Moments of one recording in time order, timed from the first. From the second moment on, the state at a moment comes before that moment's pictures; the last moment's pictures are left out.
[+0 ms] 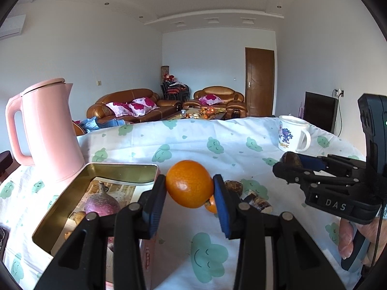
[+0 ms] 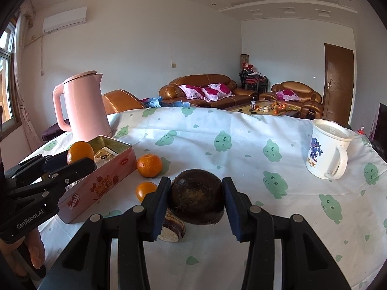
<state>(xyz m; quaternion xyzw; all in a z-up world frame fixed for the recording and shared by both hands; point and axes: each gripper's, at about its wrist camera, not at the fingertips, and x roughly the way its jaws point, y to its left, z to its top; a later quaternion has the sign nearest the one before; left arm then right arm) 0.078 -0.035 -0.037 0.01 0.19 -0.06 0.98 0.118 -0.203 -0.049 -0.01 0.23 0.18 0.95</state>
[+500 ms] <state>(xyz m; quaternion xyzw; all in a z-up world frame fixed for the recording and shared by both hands) 0.068 -0.034 -0.034 0.02 0.17 -0.05 0.98 0.106 -0.205 -0.043 -0.01 0.20 0.18 0.96</state>
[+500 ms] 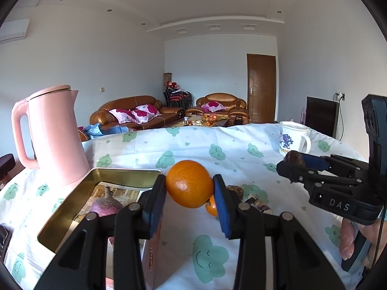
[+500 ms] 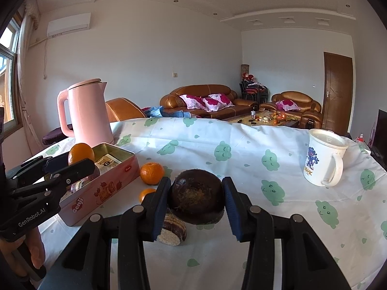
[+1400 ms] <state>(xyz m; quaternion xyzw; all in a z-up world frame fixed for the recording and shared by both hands) 0.055 -0.034 -0.030 0.02 0.14 -0.03 0.99 0.083 -0.207 -0.037 -0.02 0.14 0.18 0.97</state>
